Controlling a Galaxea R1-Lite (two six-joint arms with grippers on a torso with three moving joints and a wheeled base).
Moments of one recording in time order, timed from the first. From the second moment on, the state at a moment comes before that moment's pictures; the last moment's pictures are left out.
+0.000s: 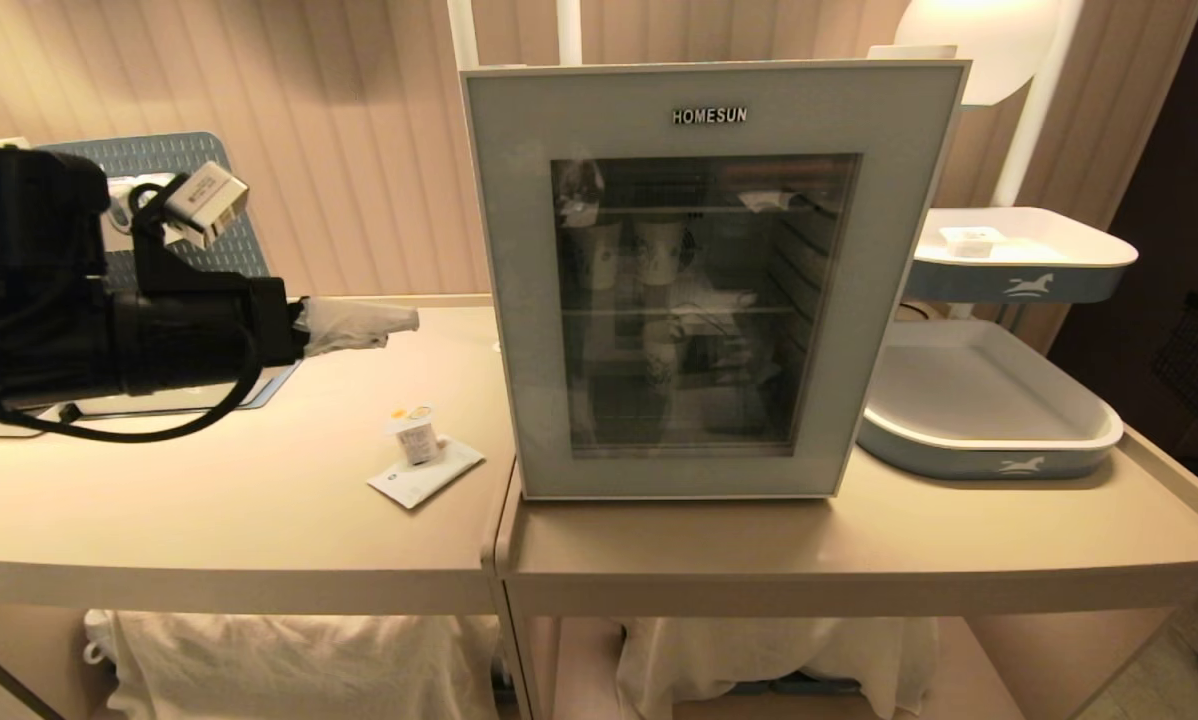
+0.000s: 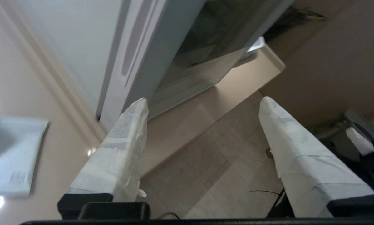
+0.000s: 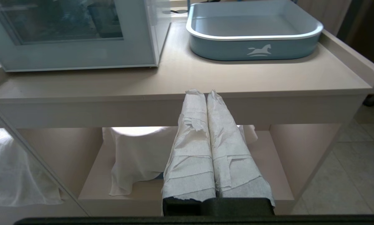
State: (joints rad) left arm -0.04 1.58 -1.09 -0.23 -0.85 -0.23; right arm 0.01 0.00 0.00 0.01 0.00 0.00
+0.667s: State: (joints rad) left arm -0.07 1.92 -0.98 -1.08 -1.00 -0.30; right arm 0.01 0.00 0.00 0.01 0.00 0.00
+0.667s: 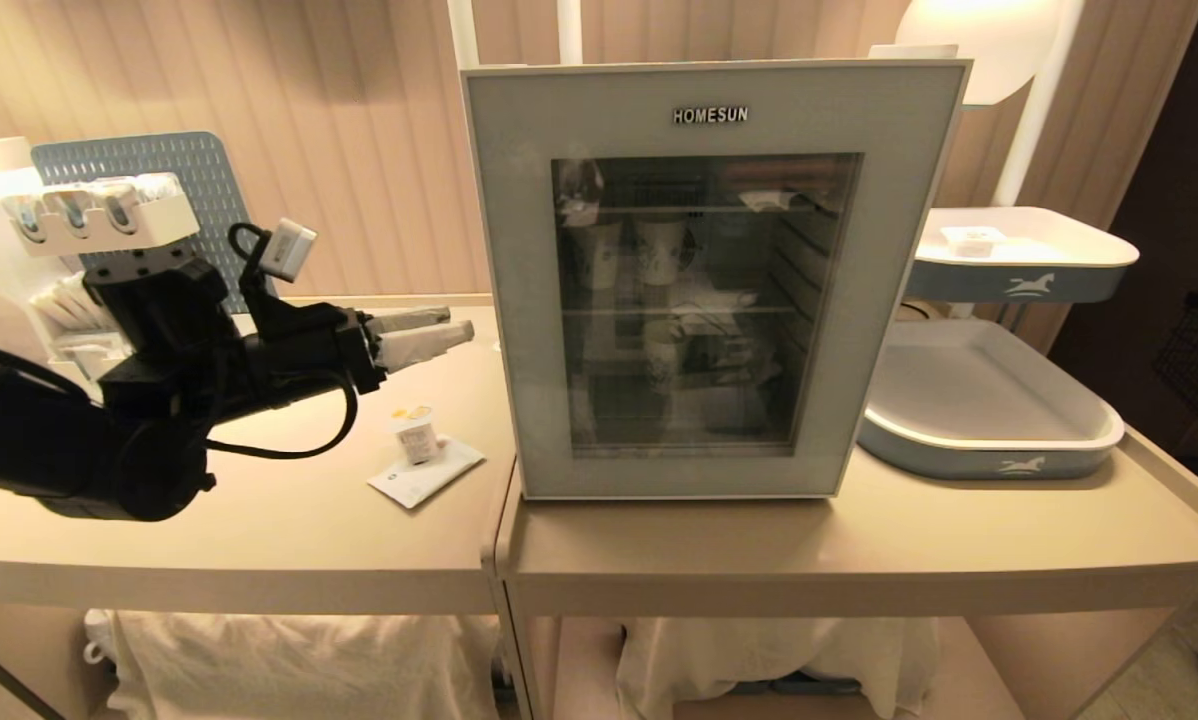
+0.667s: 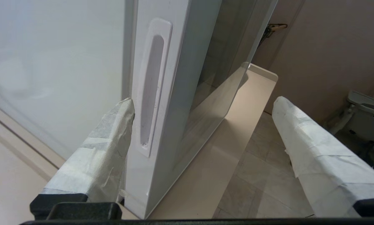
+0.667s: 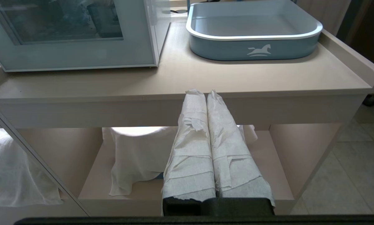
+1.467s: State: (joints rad) left arm -0.16 2.04 -1.09 -1.07 -0.99 -0.35; right arm 0.01 0.00 0.00 0.01 0.00 0.00
